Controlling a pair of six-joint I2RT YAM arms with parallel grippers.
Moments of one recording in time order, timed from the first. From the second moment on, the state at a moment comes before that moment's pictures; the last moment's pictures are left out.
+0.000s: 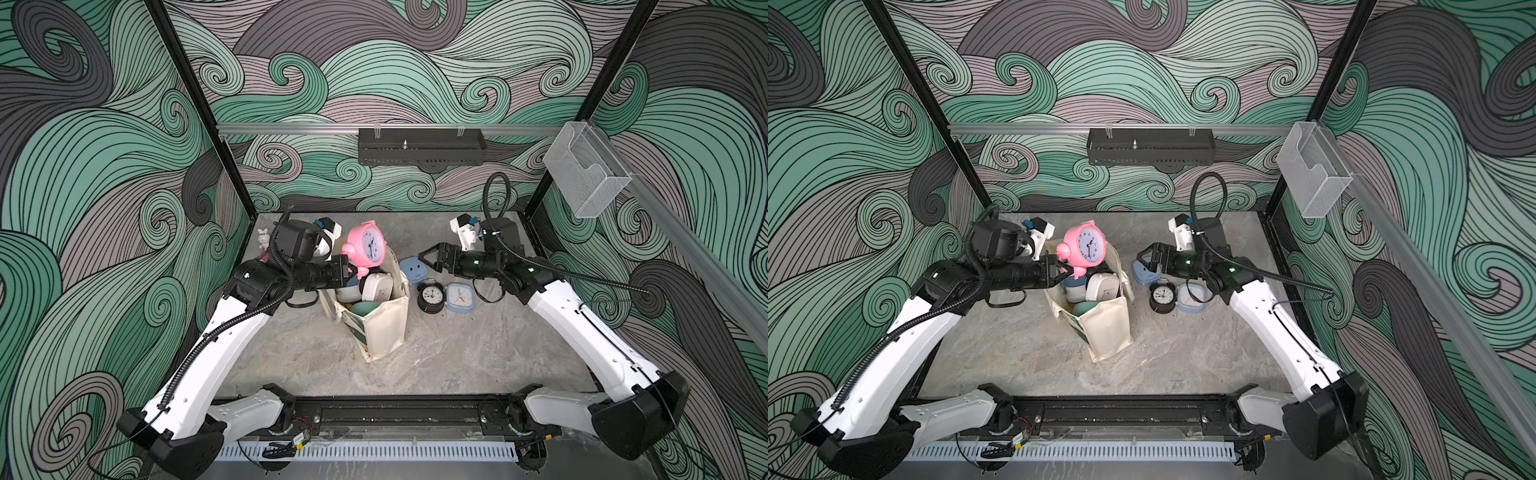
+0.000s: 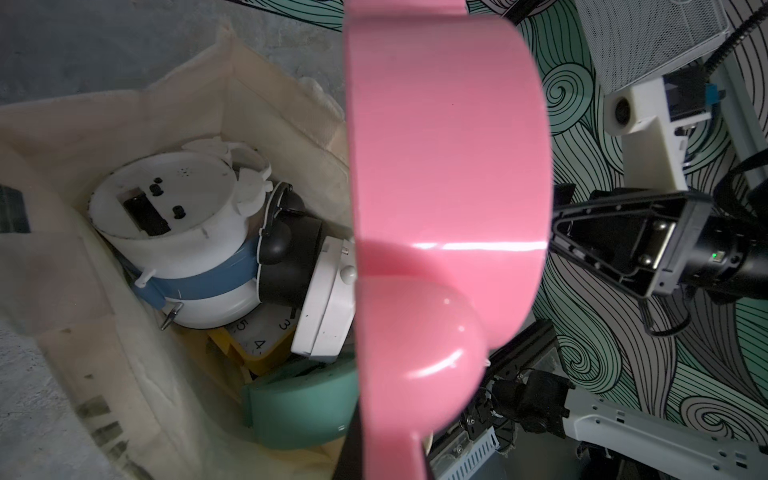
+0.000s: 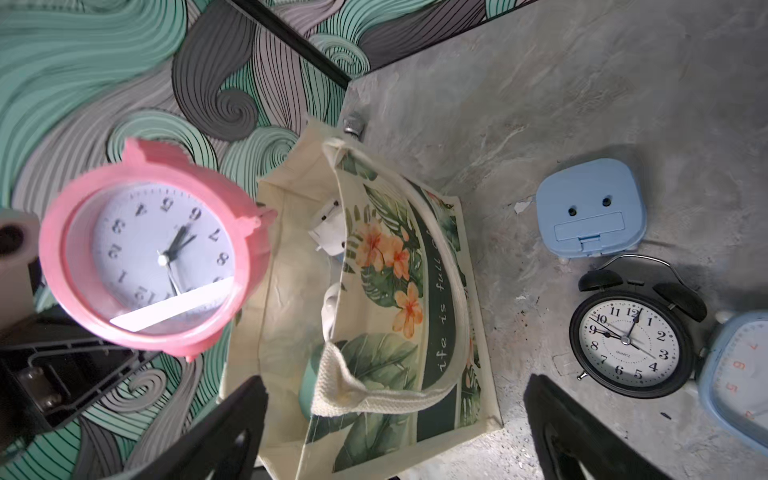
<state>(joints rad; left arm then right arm) -0.47 1.15 1.43 -1.01 0.31 -0.51 0.47 1.29 1.27 -0.61 -0.45 0.53</state>
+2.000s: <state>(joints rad) -0.47 1.35 1.39 -1.10 0.28 -0.32 0.62 1.53 1.44 -0.69 -0.31 0.34</state>
